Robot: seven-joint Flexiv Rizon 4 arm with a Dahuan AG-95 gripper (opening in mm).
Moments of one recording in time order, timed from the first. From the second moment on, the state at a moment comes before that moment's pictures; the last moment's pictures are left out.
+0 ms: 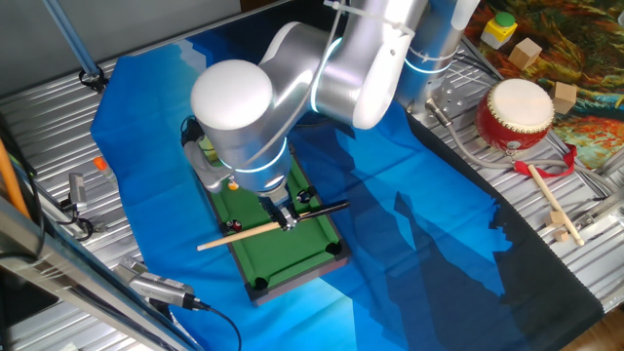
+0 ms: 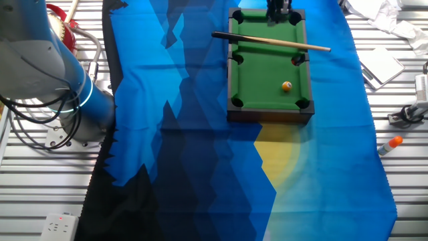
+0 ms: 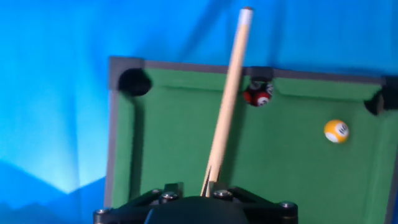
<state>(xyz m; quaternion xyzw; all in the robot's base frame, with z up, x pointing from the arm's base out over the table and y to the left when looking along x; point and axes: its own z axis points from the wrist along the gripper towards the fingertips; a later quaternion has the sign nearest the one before) 0.508 0.229 0.154 0.07 -1.00 -0.01 0.06</state>
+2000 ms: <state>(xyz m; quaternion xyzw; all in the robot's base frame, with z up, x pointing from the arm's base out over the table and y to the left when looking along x) 0.478 0.236 0.136 0.19 -0.98 0.01 0.07</state>
